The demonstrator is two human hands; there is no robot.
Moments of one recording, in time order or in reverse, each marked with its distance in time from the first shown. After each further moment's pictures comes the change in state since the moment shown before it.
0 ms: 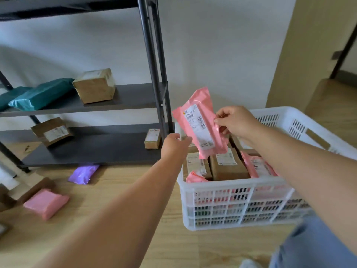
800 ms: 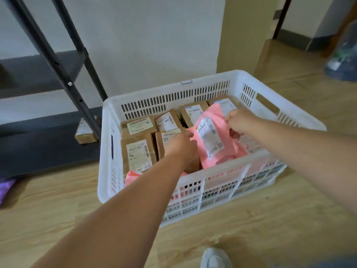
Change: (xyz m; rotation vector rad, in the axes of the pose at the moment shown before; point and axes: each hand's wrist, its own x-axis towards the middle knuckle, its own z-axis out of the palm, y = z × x) left_hand 0.039 -0.023 0.210 0.586 -0.449 0.285; right_hand 0.057 0.204 -0.100 -0.233 0.066 0.530
